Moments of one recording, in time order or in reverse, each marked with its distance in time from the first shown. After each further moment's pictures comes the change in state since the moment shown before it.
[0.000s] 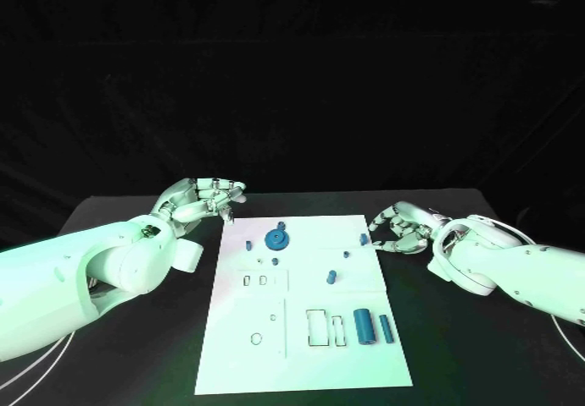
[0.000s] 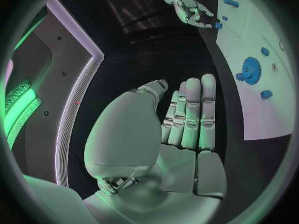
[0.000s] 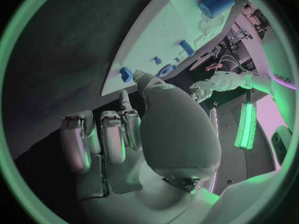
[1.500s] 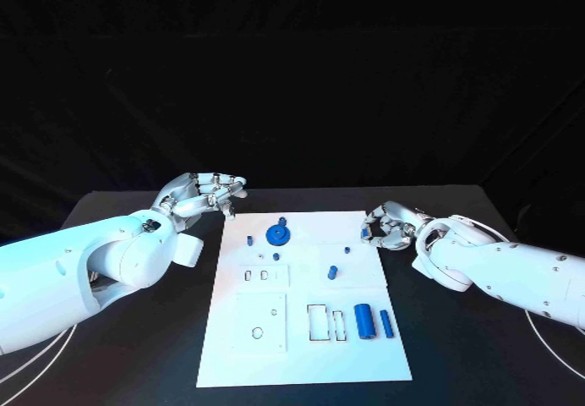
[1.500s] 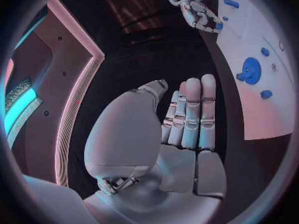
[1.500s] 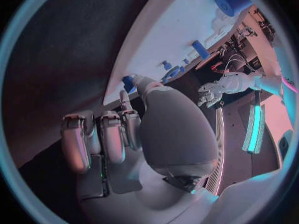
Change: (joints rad) left arm 0.000 -0.001 0.000 -0.003 0.000 0.008 -0.001; left_hand 0.000 0.000 0.000 0.000 0.000 0.000 0.000 0.000 0.001 0.000 0.000 0.000 0.000 0.000 0.000 0.000 -0.001 0.000 -0.004 0.004 0.004 0.001; right arm -0.032 0.103 0.001 -0.089 0.011 -0.027 -0.064; right_hand 0.013 0.024 0.011 0.006 0.005 0.025 -0.004 0.004 0.002 0.000 0.000 0.011 0.000 0.000 0.000 0.000 0.001 0.000 0.000 0.000 0.000 -0.001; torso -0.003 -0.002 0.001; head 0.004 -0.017
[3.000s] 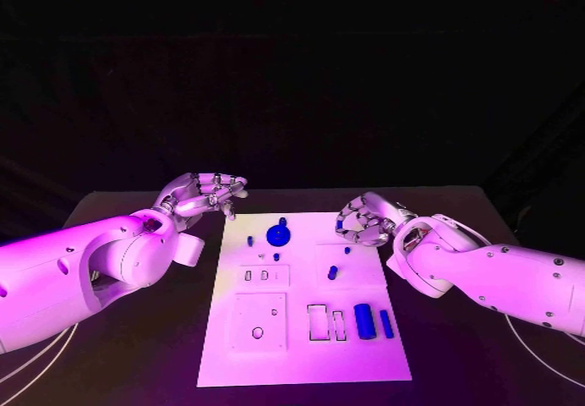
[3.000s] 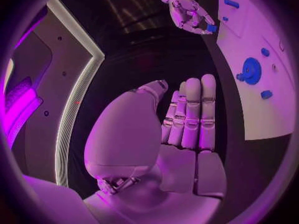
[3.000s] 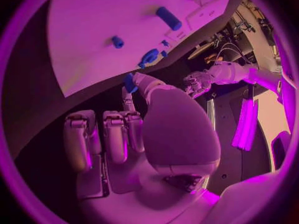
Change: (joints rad) left arm 0.000 0.001 0.000 -0.004 0.000 0.002 -0.004; left_hand 0.000 0.000 0.008 0.000 0.000 0.000 0.000 0.000 0.000 0.000 0.000 0.000 0.000 0.000 0.000 0.000 -0.001 0.000 0.000 0.000 0.000 0.000; right arm 0.030 0.005 0.006 0.233 -0.020 -0.155 -0.126; right_hand -0.033 0.049 0.064 -0.011 0.023 0.089 -0.046 0.088 0.023 -0.002 -0.048 0.038 0.001 0.002 -0.052 0.000 -0.001 0.000 -0.002 -0.045 0.000 0.000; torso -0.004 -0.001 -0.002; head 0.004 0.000
